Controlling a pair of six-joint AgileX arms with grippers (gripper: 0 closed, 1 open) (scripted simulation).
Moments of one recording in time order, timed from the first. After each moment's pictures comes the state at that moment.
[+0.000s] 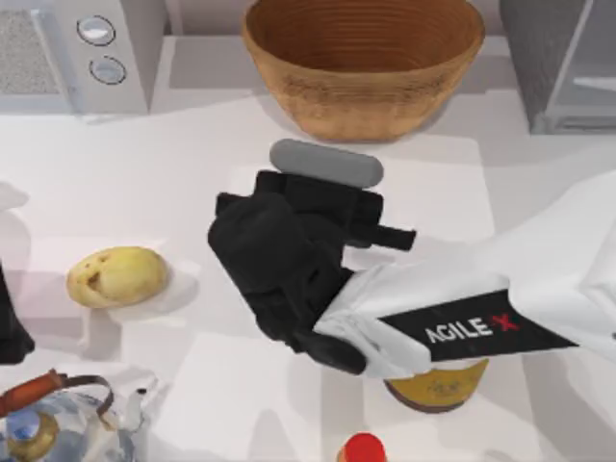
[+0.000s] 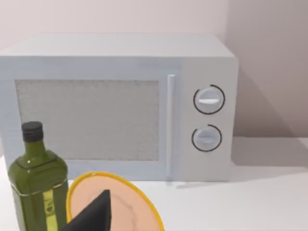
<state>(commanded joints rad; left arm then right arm) 0.00 0.00 0.00 0.00 0.00 0.00 0.95 2.15 1.18 0.49 1.09 0.56</state>
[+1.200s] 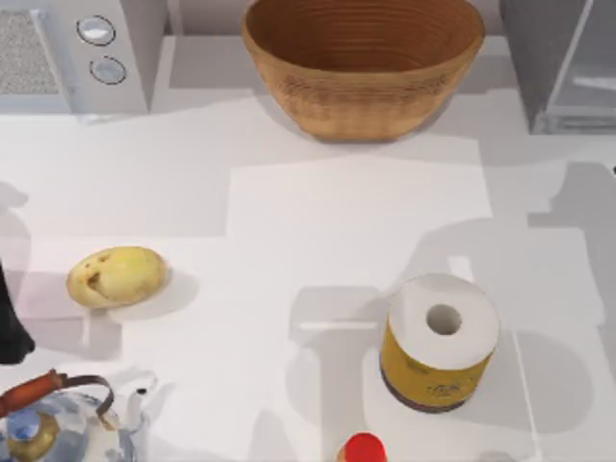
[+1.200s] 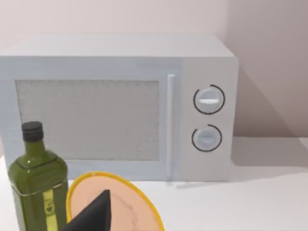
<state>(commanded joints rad) 0.00 0.00 0.00 0.00 0.00 0.00 0.01 1.50 0.39 1.11 0.04 0.02</state>
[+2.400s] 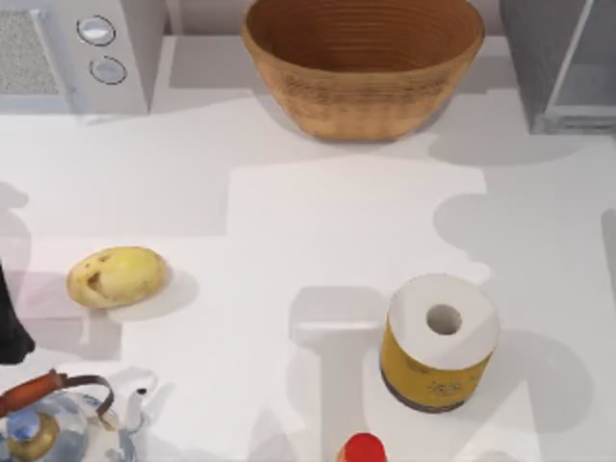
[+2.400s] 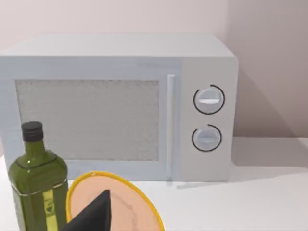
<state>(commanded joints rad) 0.00 0.00 0.00 0.00 0.00 0.00 -0.18 2.12 1.19 0.74 -0.16 -0.02</state>
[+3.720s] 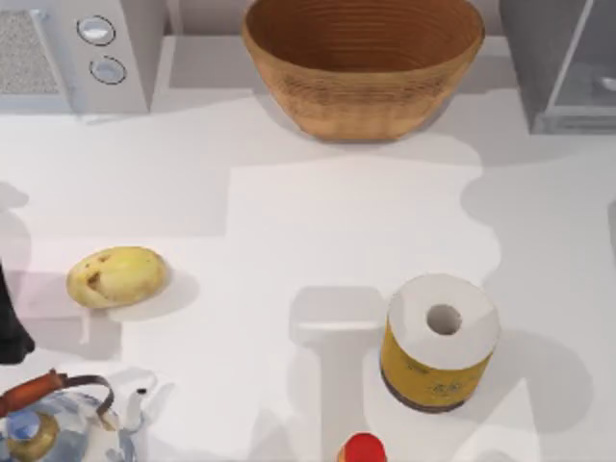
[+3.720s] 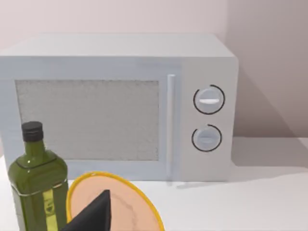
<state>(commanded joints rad) 0.00 0.00 0.00 0.00 0.00 0.00 -0.20 2.21 1.30 0.68 -0.19 -0.03</state>
